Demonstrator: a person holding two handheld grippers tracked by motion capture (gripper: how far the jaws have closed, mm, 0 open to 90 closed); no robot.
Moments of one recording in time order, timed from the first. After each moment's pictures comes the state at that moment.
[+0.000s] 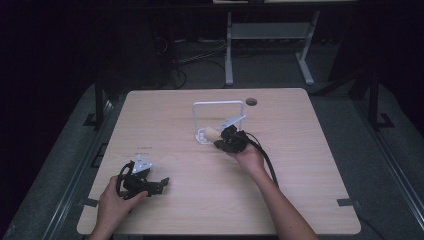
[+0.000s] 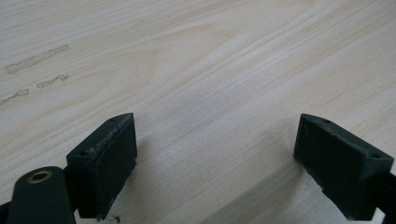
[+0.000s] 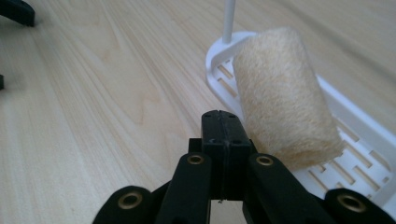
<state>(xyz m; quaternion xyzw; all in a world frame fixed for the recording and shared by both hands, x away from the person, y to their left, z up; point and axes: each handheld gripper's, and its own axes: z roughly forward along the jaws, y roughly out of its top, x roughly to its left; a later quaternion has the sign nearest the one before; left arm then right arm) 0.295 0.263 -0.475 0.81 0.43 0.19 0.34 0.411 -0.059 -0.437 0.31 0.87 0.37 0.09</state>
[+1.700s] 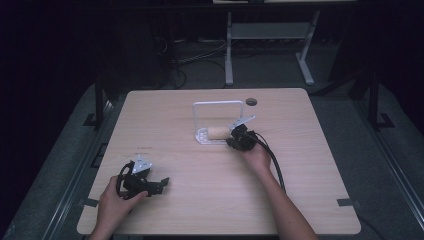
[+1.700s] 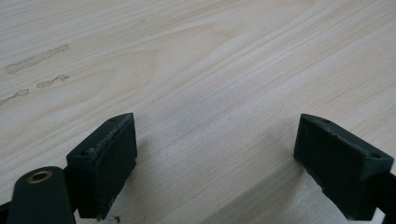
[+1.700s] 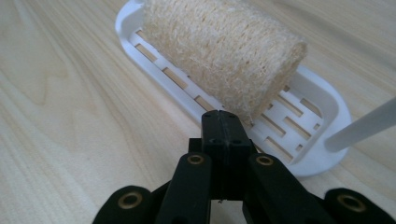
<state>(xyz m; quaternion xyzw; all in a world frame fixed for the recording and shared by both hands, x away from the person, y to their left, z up) 0.295 0.263 -0.475 0.81 0.43 0.19 0.34 0.431 -0.089 -0.464 0.37 0.85 0.34 0.12</state>
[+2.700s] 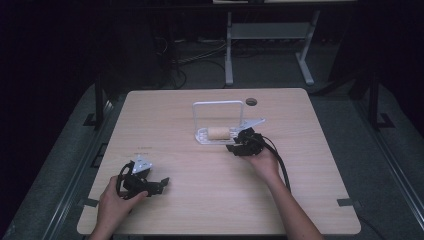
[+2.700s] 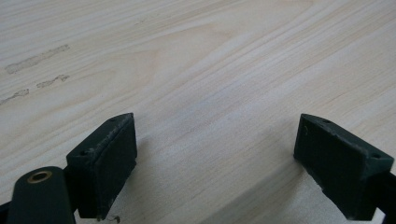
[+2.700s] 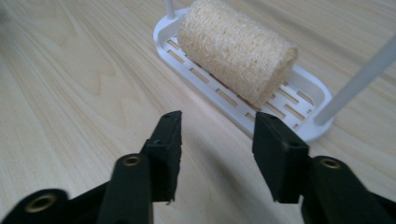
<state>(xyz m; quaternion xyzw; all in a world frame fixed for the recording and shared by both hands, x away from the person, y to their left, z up) 0.295 0.263 -0.476 0.81 0.43 0.19 0.34 0.401 -0.106 -0.442 0.36 0.85 0.37 0.12</state>
